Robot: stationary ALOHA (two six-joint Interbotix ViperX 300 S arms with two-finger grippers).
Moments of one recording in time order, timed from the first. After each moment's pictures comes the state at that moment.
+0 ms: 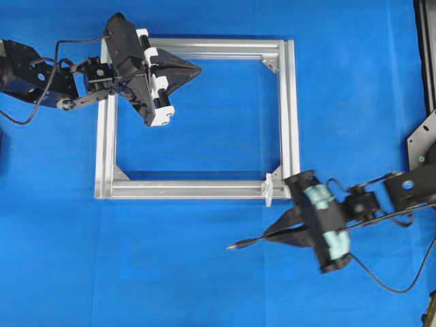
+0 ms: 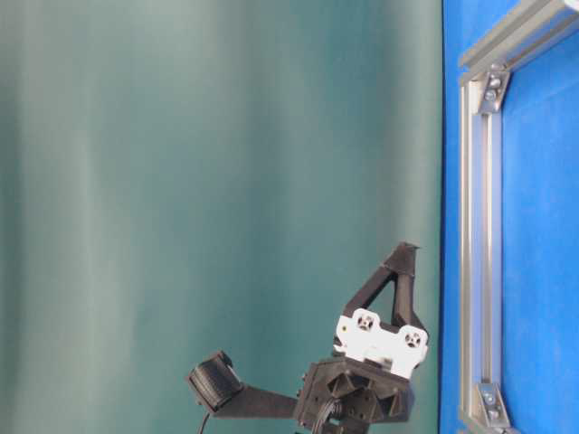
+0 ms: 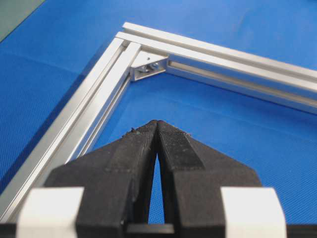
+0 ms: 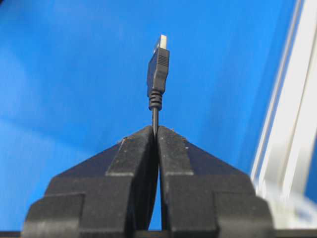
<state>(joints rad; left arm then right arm) 0.27 0.14 0.84 -0.08 -0.73 0.00 0.36 -0.13 1.01 0.09 -0.32 0.07</state>
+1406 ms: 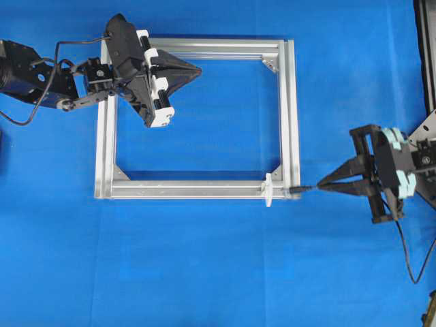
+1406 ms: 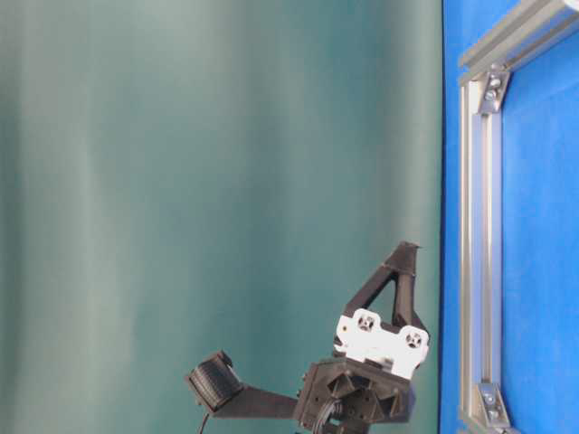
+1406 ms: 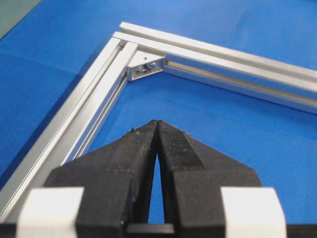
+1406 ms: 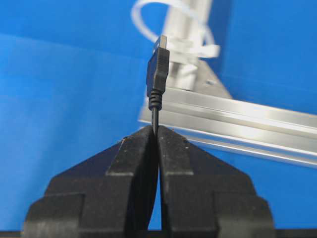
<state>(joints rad) 0.26 0.14 0.84 -0.08 -0.73 0.00 0.19 -0.49 1.34 0.09 -0.30 0.06</state>
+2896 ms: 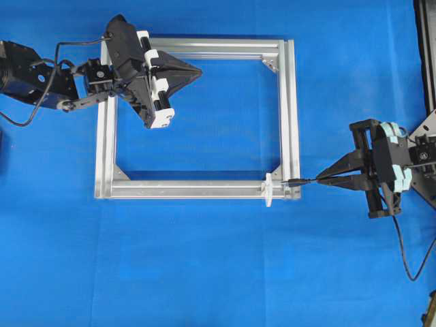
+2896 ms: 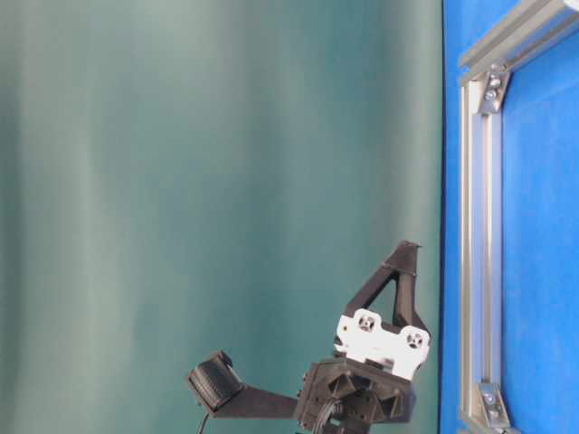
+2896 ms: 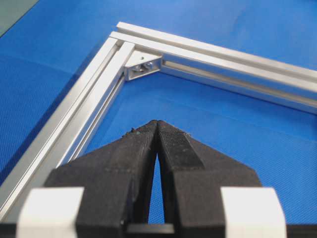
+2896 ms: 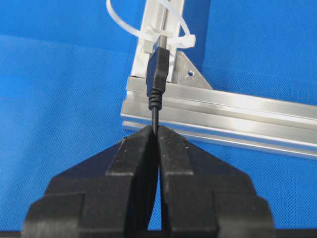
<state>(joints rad) 0.26 0.14 0.84 -0.08 -0.73 0.00 0.17 -0.47 1.34 0.08 -0.31 0.06</state>
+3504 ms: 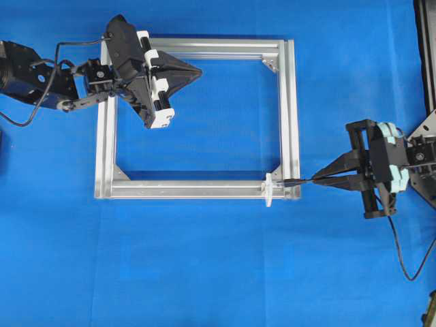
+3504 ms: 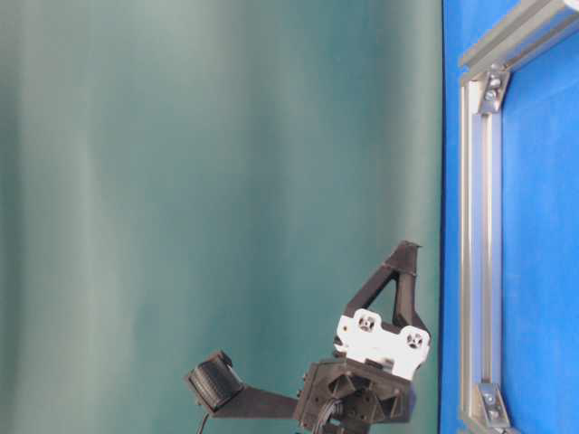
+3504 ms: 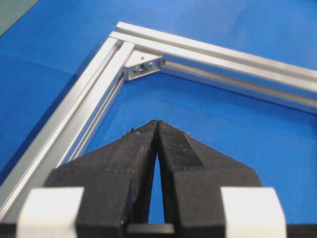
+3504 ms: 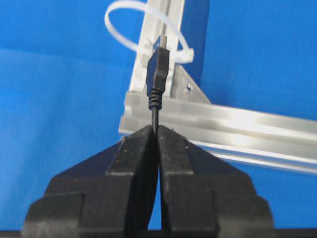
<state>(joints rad) 0.26 0.14 0.84 -0.08 -0.73 -0.01 0.17 -0.41 1.32 0.08 -0.37 0.06</state>
